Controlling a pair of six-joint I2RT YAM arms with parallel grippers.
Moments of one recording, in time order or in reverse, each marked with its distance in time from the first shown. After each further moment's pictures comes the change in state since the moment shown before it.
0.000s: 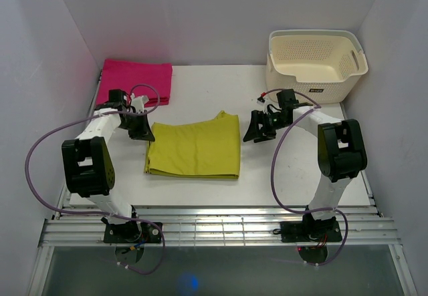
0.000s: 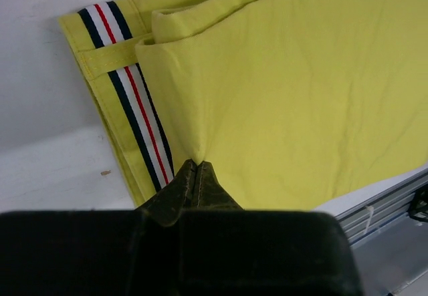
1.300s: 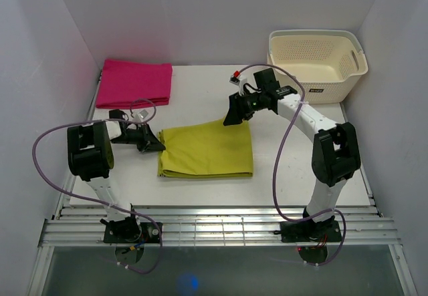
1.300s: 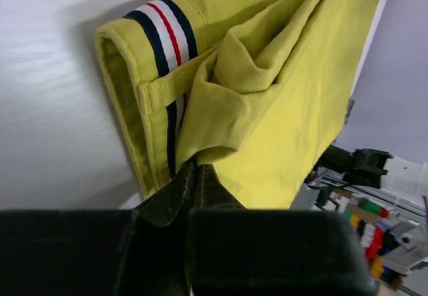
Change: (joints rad) left arm 0.143 0.230 -0.130 0.224 0.447 -0.066; right arm 0.213 -0.018 0.262 -0.030 0.000 -0.122
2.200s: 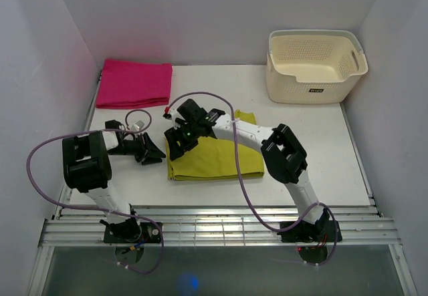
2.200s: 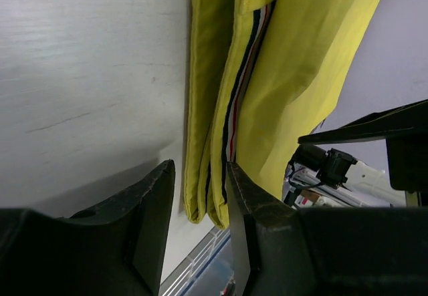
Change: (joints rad) left arm 0.013 -0.156 -0.203 0.011 -0.005 -0.115; right arm 0.482 0.339 0.340 0.001 0.277 0.274
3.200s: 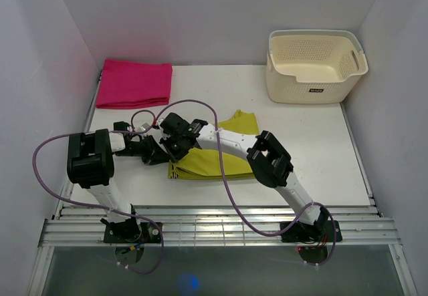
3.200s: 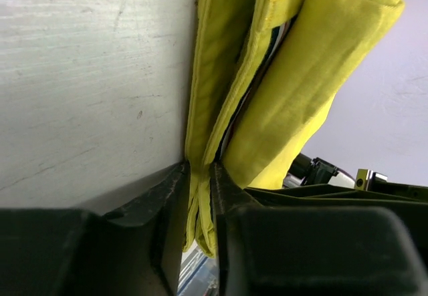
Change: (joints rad) left arm -0.092 0.036 -0.058 0.185 -0.010 -0.186; right arm 0.145 0.135 0.153 -0.094 0.365 0.014
